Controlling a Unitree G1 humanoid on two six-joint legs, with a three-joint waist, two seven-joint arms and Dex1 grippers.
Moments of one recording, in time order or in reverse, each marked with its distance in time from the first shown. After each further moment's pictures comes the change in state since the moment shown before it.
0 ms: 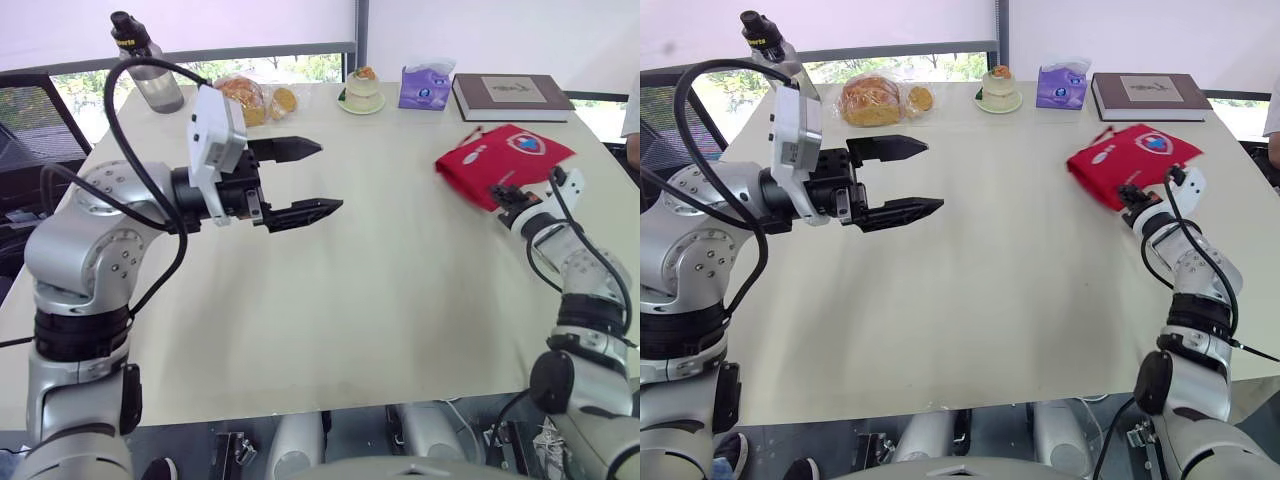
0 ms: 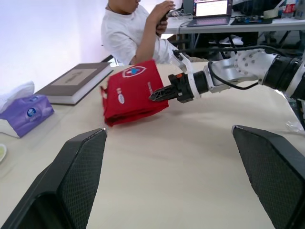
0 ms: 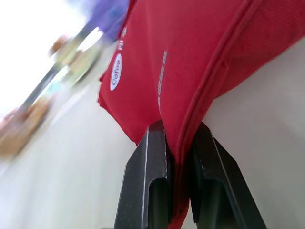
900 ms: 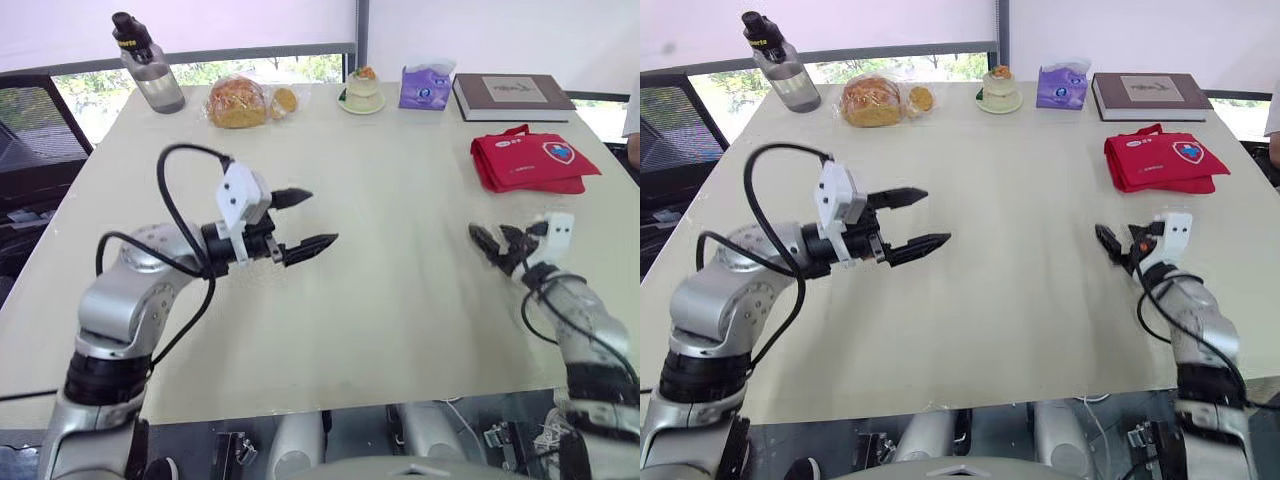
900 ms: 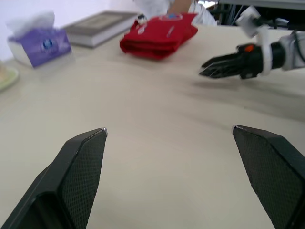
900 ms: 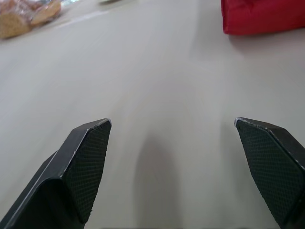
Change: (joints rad) left arm 0.391 -0.074 -0.017 -0.049 0.143 -0.121 0.164; right arm 0.631 -0.142 0.363 -0.569 -0.169 -0.283 0.522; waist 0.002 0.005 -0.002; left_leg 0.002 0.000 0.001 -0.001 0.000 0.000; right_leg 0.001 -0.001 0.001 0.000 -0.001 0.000
